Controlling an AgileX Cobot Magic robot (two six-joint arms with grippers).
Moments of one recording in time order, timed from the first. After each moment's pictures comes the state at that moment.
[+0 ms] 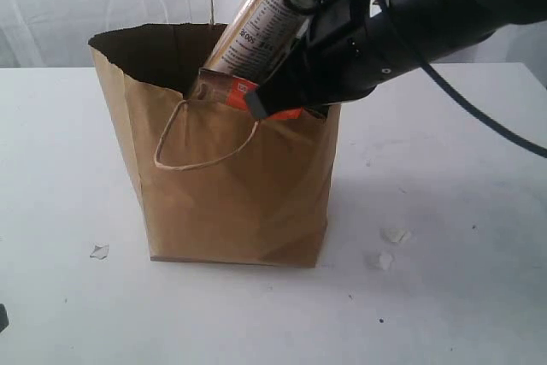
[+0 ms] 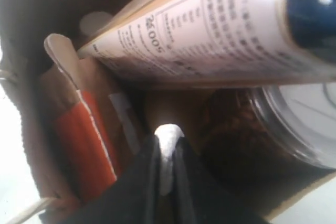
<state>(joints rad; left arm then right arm) -0.66 0.01 0.02 -0.09 0.26 0.02 0.66 1.41 -1.22 0.10 0.63 -0.16</state>
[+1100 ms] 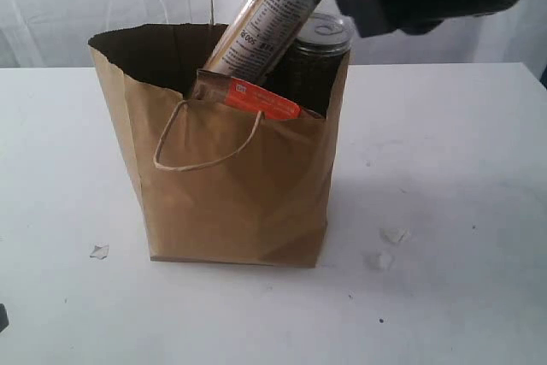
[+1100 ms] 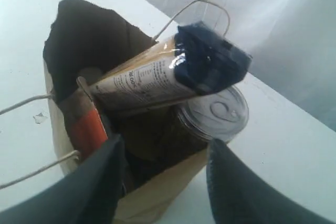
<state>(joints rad) -0.66 0.01 0.02 -0.09 0.26 0.02 0.66 1.08 -1.22 -0.03 0.70 -0.11</state>
